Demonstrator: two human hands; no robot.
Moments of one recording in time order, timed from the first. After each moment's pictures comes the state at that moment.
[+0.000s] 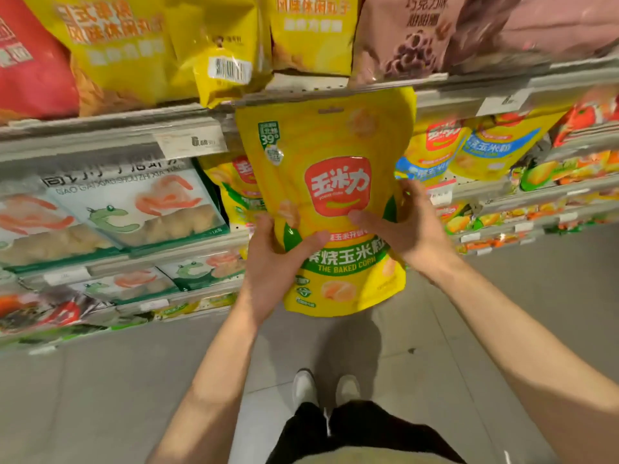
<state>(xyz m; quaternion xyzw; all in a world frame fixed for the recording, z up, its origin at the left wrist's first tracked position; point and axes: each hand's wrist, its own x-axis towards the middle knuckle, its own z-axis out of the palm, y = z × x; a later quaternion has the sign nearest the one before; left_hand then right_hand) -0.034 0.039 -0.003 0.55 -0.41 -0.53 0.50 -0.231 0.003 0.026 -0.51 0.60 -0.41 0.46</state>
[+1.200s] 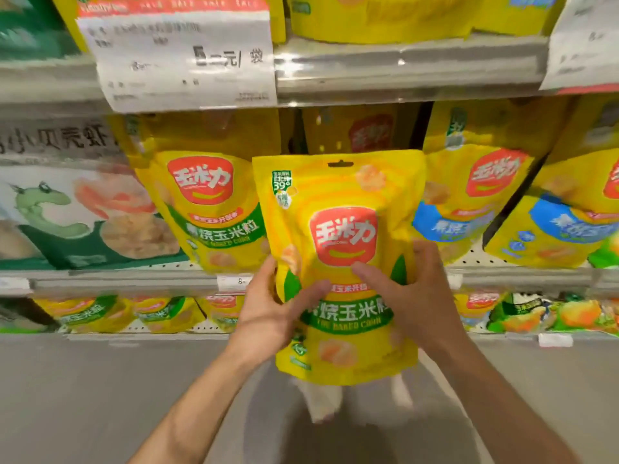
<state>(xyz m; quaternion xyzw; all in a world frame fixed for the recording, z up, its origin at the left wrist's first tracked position) -0.104 -0.026 -0.461 0.58 -0.41 -0.47 0.52 -0.289 -0.076 -0.456 -0.53 0.55 -0.45 0.47</state>
